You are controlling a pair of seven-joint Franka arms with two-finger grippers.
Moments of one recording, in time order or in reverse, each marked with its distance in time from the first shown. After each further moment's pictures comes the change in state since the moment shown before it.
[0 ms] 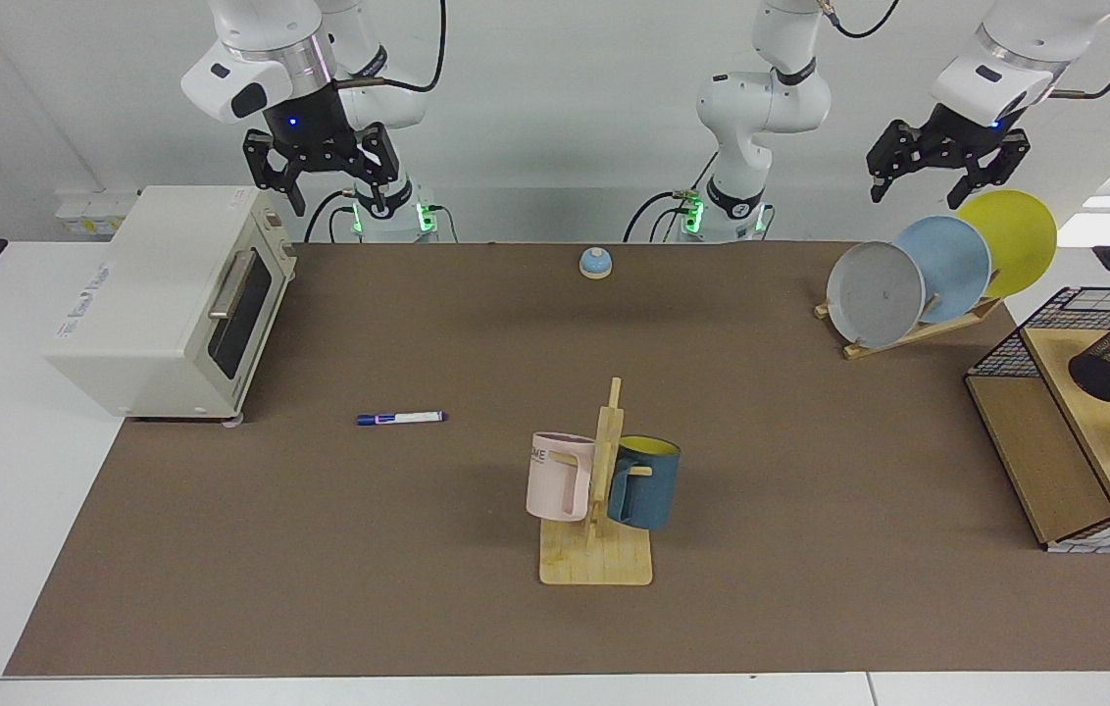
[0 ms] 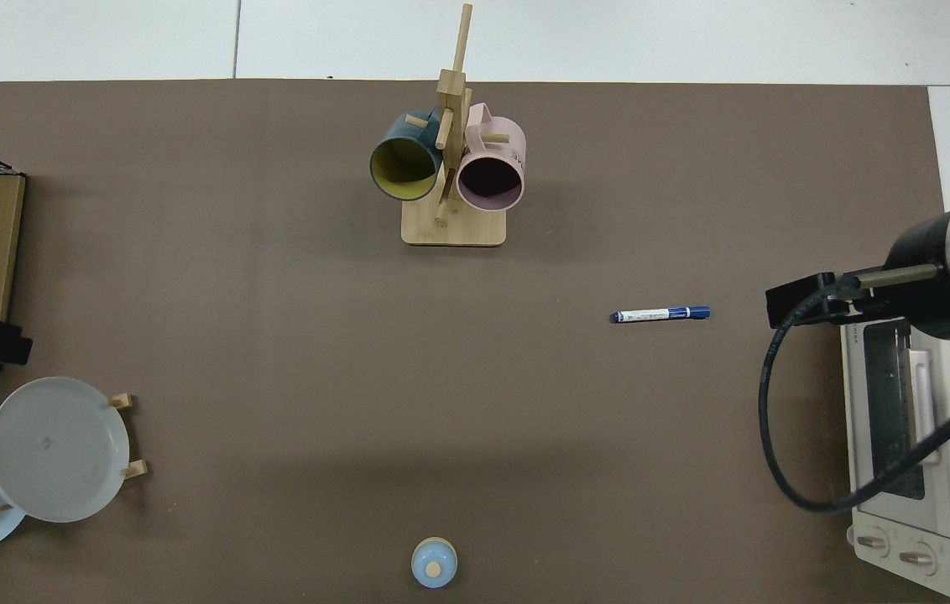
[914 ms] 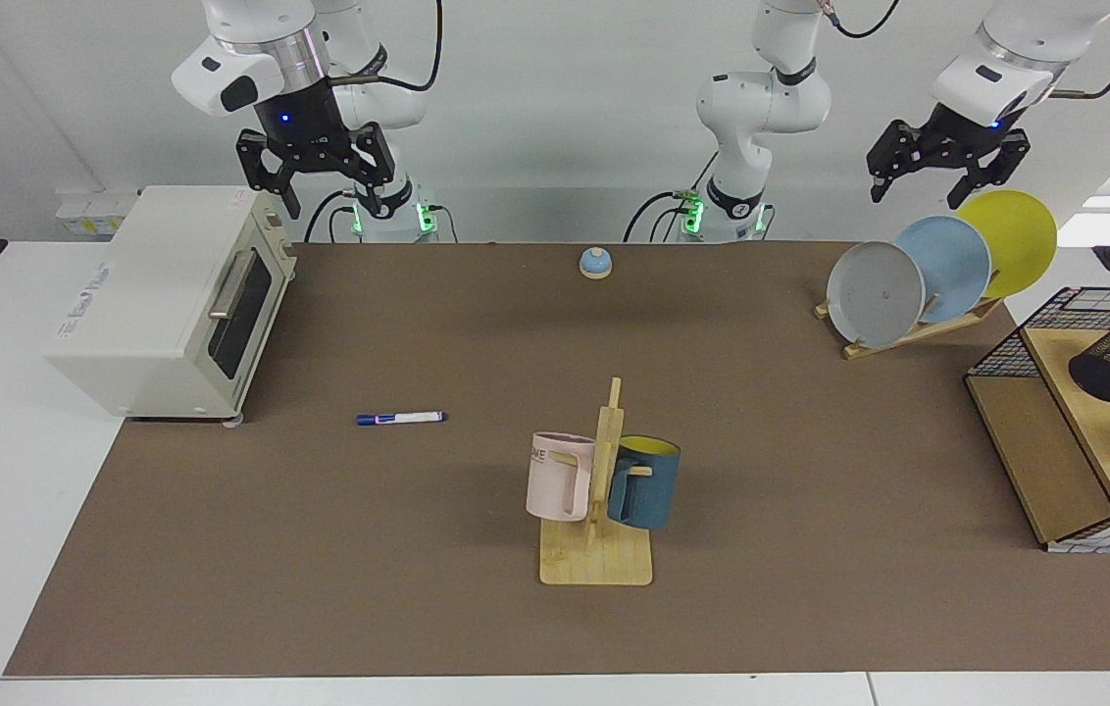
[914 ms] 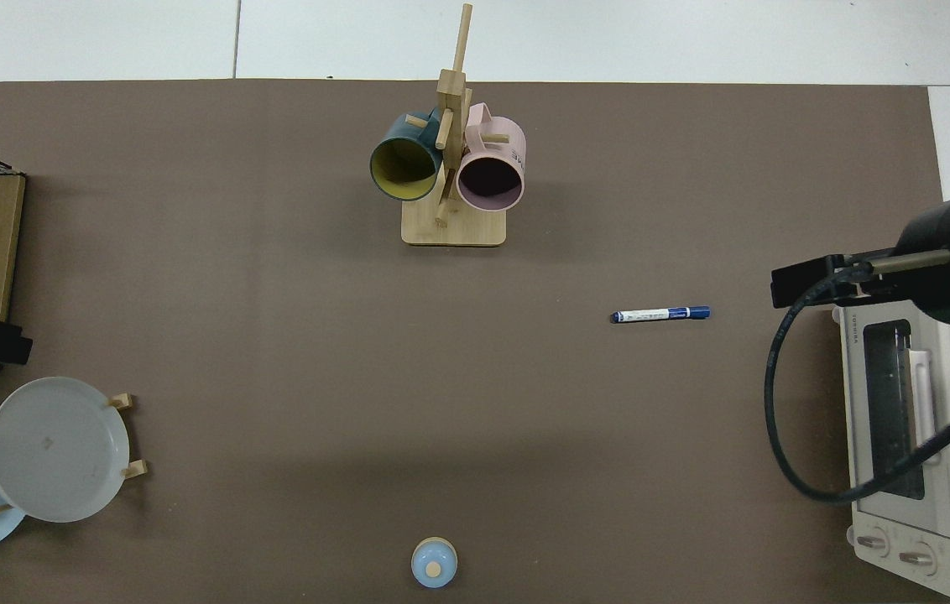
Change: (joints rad) left arm 0.000 0.000 0.000 0.000 0.000 0.000 0.000; right arm -0.004 -0.003 -0.005 -0.001 0.002 0.059 0.000
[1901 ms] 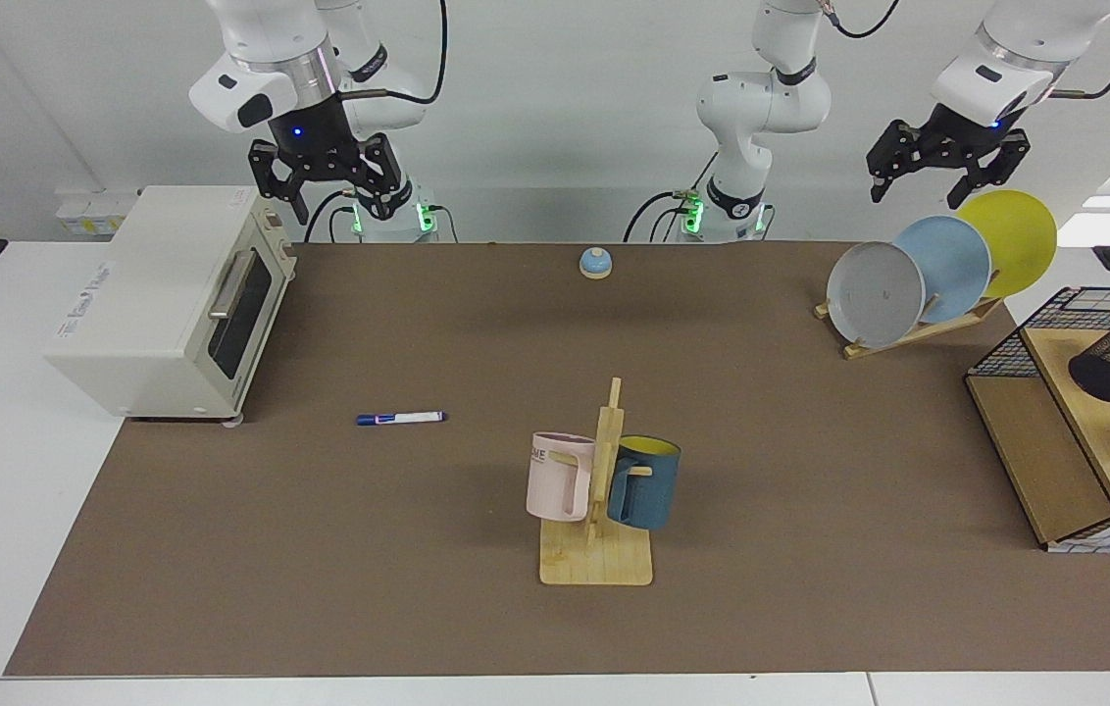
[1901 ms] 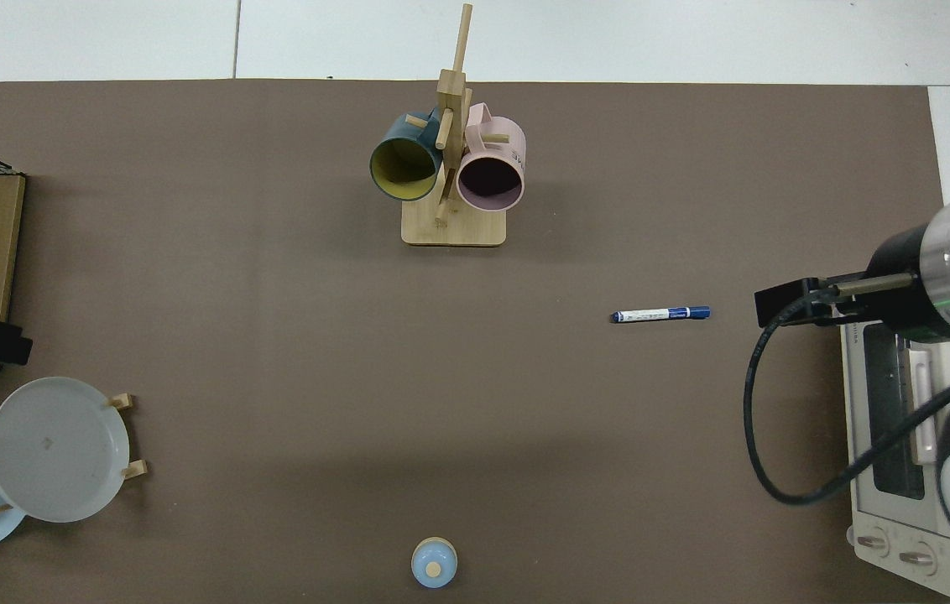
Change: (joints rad) left arm 0.000 0.000 0.000 0.000 0.000 0.000 0.000; right arm -0.004 -0.040 0.003 -0.120 -0.002 0.043 0.002
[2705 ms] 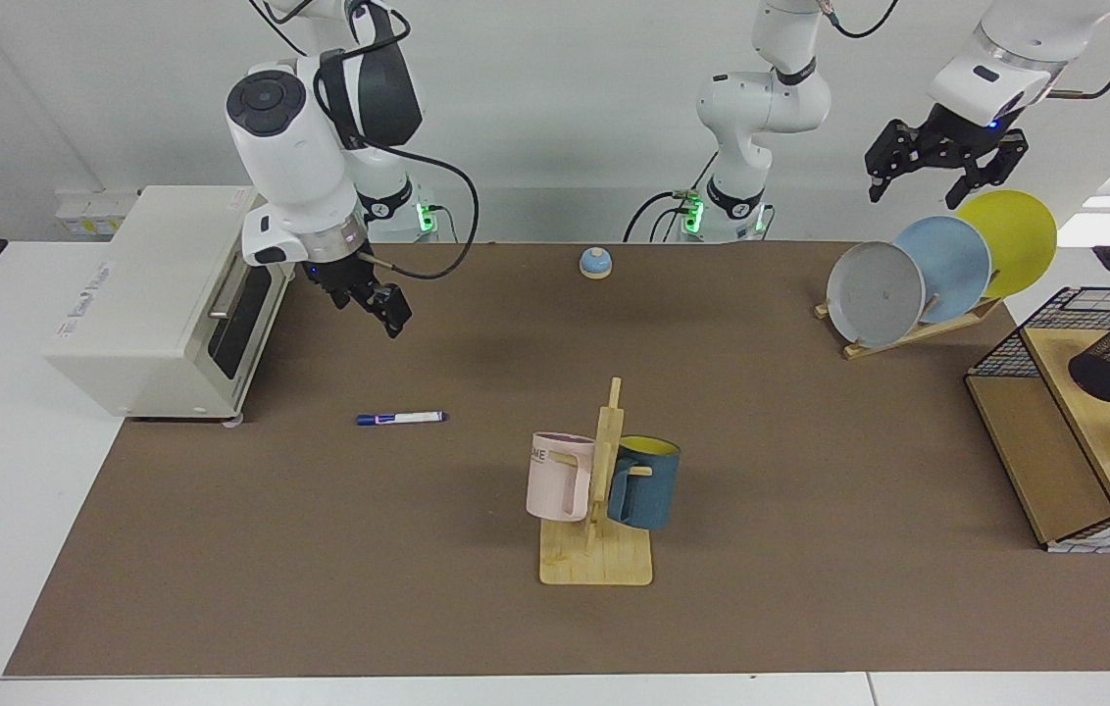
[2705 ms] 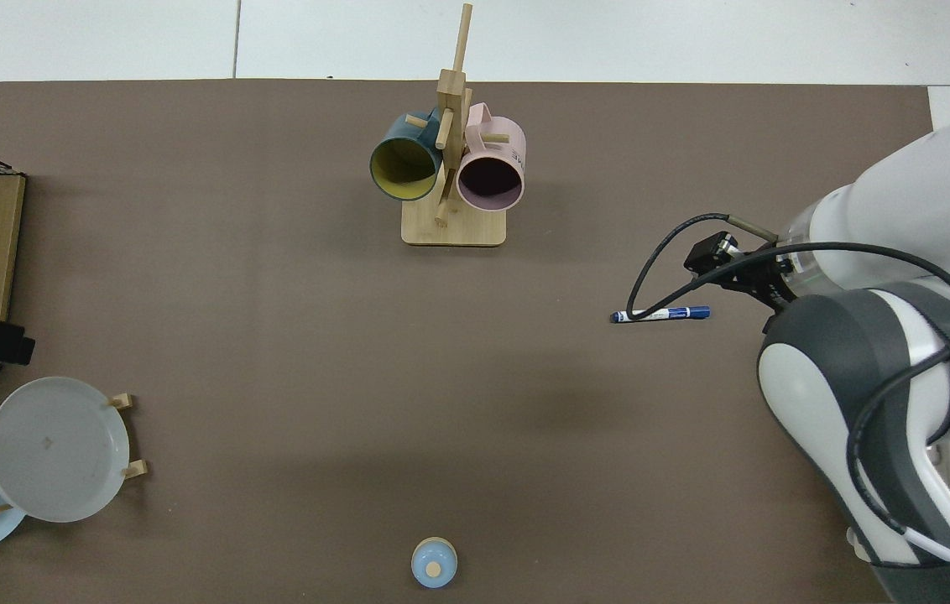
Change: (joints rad) left arm 0.000 0.000 -0.004 0.000 0.000 0.000 0.000; right arm -0.009 0.085 -0.001 -0.276 0.021 0.311 0.659
